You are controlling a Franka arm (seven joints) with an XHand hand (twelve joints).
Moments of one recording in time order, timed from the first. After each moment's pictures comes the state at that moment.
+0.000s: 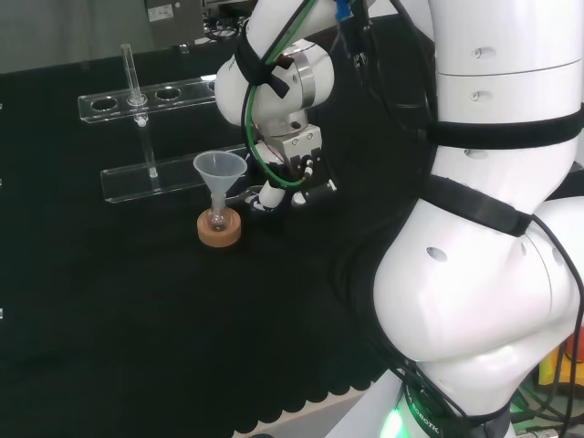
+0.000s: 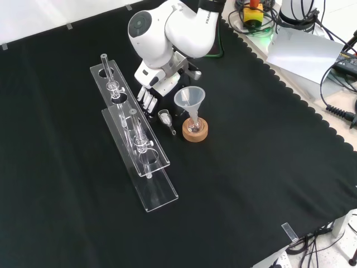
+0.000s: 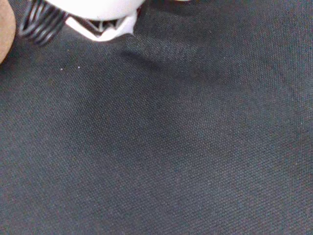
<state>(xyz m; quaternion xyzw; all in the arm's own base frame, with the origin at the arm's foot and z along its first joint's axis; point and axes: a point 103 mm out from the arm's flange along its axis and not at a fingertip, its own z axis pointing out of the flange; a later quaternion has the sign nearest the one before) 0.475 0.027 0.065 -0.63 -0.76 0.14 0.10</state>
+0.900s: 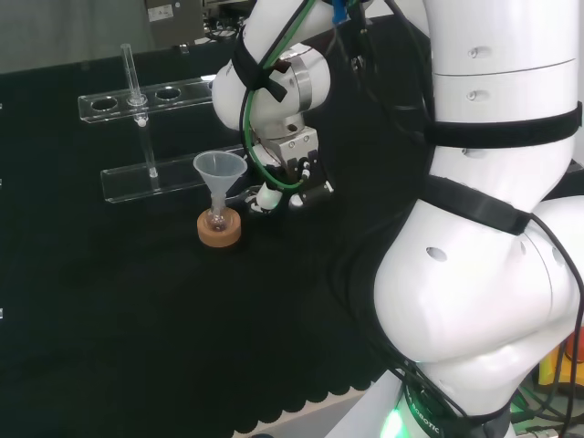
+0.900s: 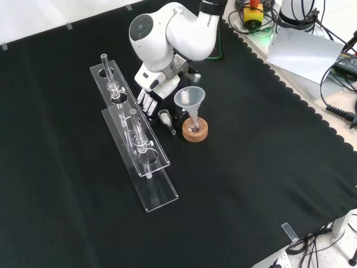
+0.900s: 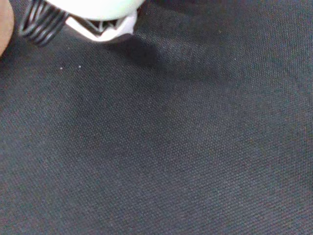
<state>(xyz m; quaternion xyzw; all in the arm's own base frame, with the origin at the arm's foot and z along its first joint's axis) 0.479 0.031 0.059 -0.63 -0.76 0.14 0.10</state>
